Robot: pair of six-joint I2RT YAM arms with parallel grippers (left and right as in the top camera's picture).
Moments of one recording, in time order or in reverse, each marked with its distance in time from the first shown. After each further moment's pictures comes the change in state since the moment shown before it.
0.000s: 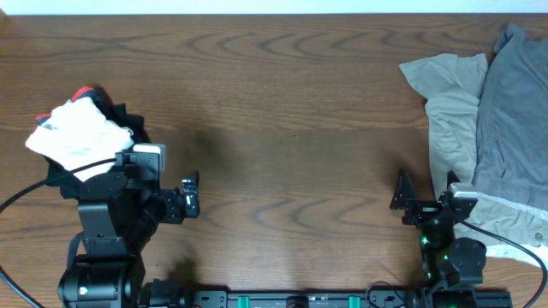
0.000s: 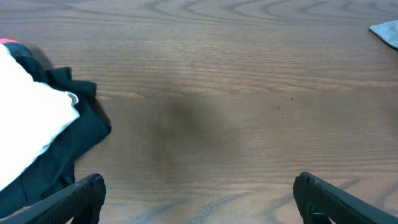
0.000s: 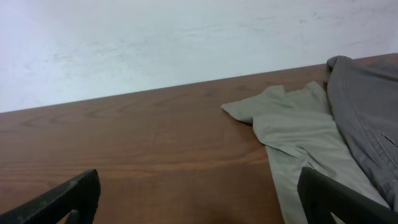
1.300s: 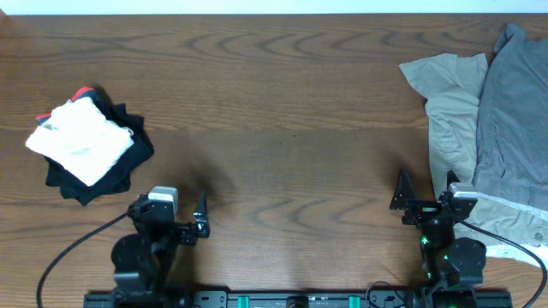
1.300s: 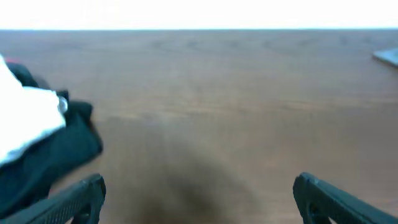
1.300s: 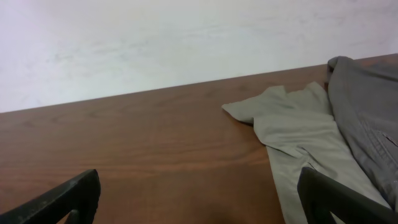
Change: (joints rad) left arm 0.000 -0.617 -0.629 0.362 -0.010 -0.004; right arm 0.000 0.000 -0.002 0.003 0.000 0.000
